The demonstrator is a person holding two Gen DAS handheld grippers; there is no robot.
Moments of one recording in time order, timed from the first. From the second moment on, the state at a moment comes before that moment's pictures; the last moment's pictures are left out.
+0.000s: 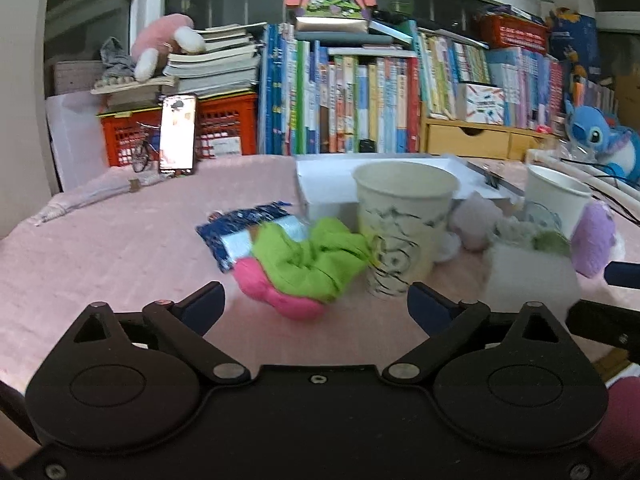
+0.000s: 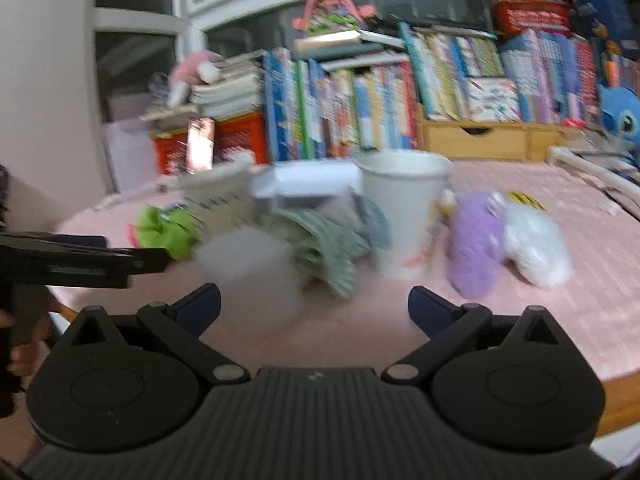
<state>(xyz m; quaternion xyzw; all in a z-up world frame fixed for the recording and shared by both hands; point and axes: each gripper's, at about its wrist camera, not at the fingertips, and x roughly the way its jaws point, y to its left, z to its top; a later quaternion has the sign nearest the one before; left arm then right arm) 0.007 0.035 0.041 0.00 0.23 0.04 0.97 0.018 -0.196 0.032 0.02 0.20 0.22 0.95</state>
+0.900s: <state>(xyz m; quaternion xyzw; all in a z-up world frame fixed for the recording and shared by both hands) 0.058 0.061 0.030 -0.05 0.26 0.05 0.96 0.043 -0.163 0.033 -0.02 0.21 0.27 0.94</state>
